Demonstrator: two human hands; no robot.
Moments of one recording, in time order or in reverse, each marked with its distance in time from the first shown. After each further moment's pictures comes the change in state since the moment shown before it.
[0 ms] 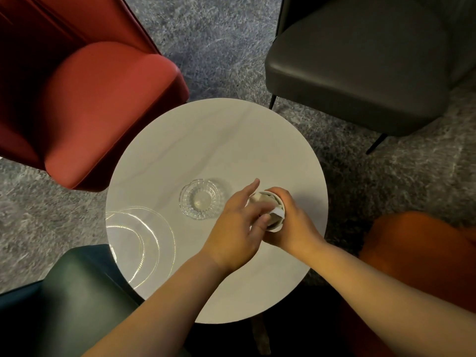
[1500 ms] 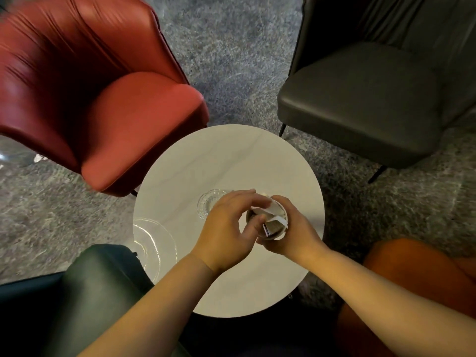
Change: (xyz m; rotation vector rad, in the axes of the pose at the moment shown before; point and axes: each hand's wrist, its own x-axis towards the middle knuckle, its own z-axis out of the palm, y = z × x) left_hand -0.045 0.066 -0.058 0.008 0.279 0.139; right_hand -0.031 -0.052 -0.017 -0.037 -0.014 -0.074
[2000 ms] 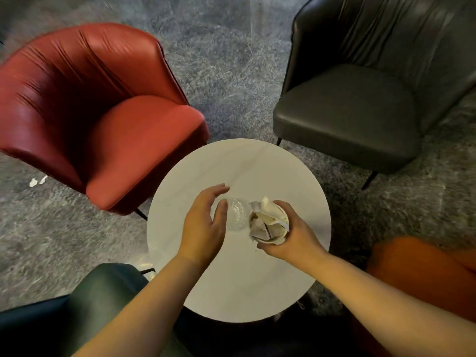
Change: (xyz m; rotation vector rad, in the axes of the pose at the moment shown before) left_hand -0.023 -0.040 -0.061 -0.042 0.186 -0.172; right_hand -0.032 -0.048 0.028 0.077 0.087 -0.027
